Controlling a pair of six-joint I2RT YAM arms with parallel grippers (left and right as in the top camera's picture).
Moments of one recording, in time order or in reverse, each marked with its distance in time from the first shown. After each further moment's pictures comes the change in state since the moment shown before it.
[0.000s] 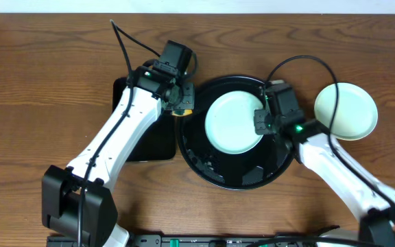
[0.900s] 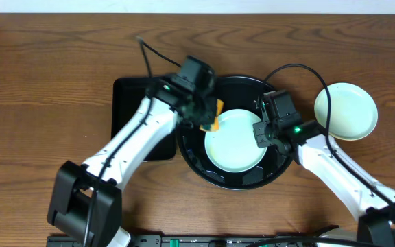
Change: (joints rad) left arm -0.129 0.008 -0.124 0.160 0.254 -0.002; right arm 0.023 0.029 0.000 -0.155 -0.051 -0.084
